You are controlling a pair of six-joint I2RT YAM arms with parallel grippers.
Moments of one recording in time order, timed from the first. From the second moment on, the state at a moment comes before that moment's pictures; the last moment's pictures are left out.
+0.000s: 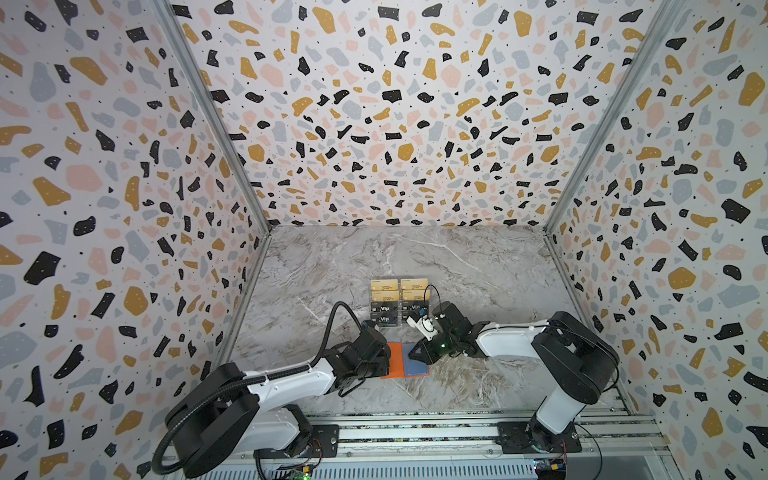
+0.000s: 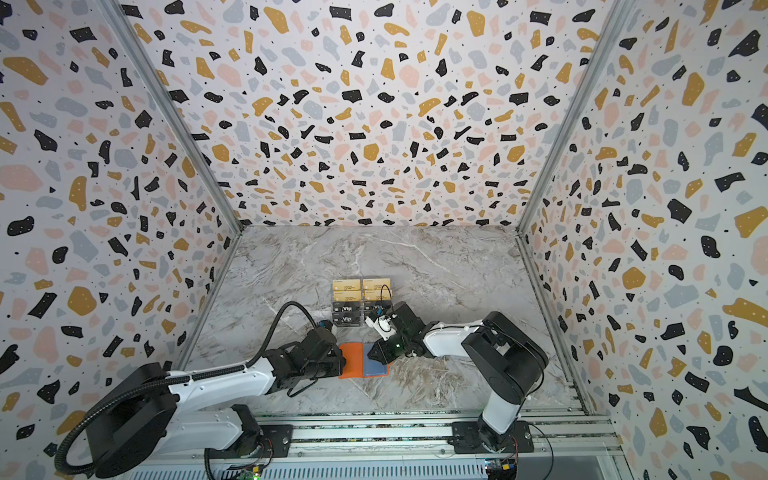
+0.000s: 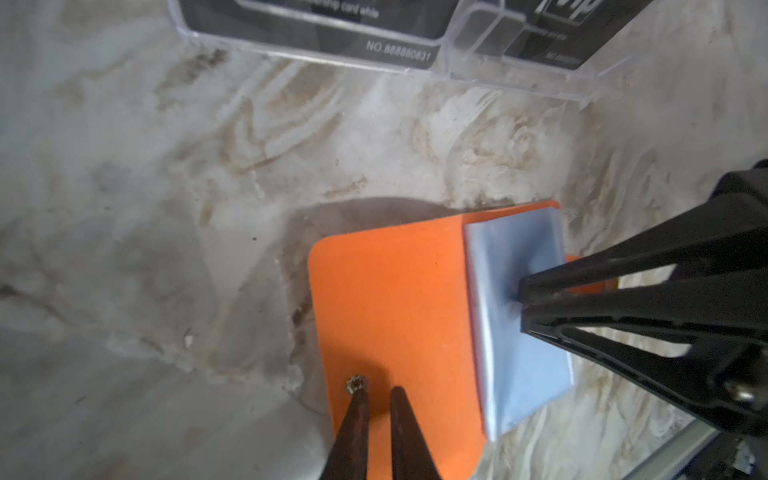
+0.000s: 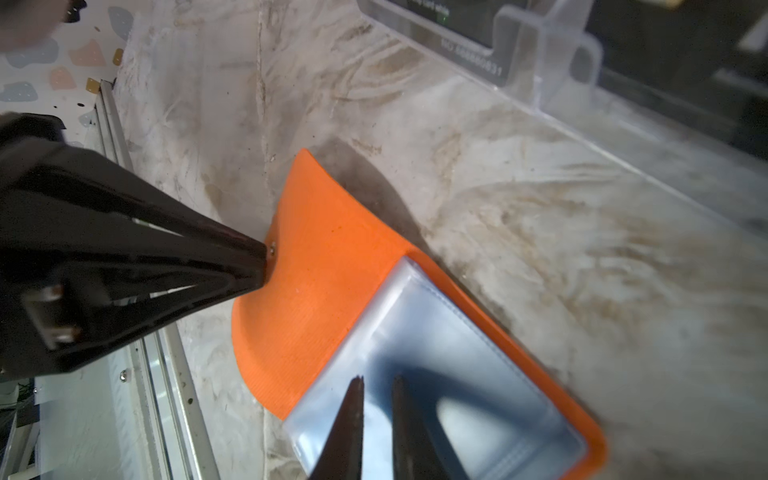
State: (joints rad) left arm -0.85 1.21 0.47 -0.19 0.00 -0.85; right arm 0.78 1.67 0.72 0.03 -0.53 0.27
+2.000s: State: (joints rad) left arm -0.80 1.41 0.48 0.16 0.32 -0.78; right arm 0.80 1.61 0.69 -0.01 -0.40 0.32
